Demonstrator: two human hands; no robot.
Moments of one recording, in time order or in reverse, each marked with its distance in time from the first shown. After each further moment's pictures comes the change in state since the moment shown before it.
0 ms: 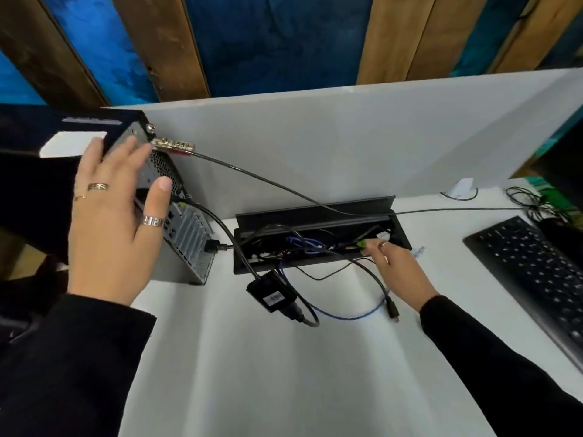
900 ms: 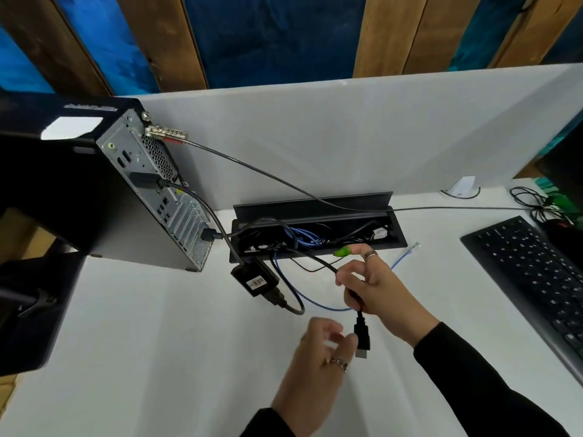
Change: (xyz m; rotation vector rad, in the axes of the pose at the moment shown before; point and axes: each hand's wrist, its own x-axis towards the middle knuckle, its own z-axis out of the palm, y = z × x) left_hand -0.164 0.148 0.094 -0.755 -0.856 -0.654; right_hand -0.061 -0.040 -0.014 0.640 -0.331 0.091
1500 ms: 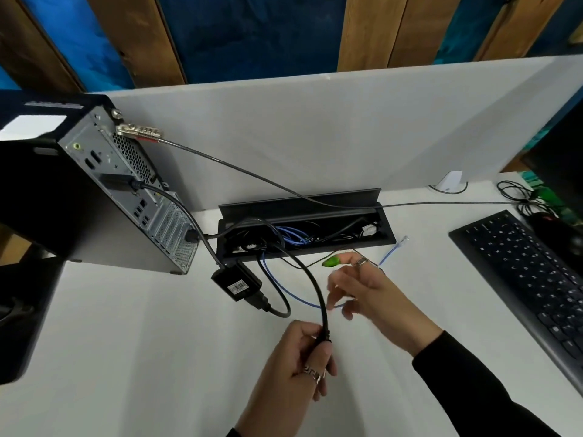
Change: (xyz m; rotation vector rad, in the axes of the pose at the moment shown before) left_hand -0.007 0.000 -0.014 -0.195 -0.053 0.074; right_hand -0.010 0.006 -0.011 0.152 -0.053 0.030
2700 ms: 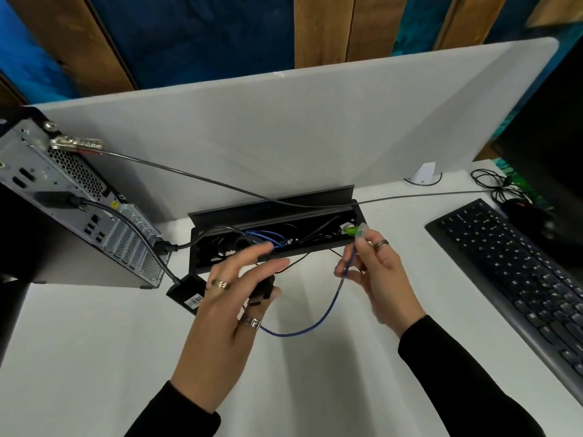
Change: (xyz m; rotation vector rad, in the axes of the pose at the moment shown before) left_hand 0.036 0.041 -0.024 0.603 0.274 0.653; right_hand 0.021 0.023 -0.056 0.247 0.306 -0.256
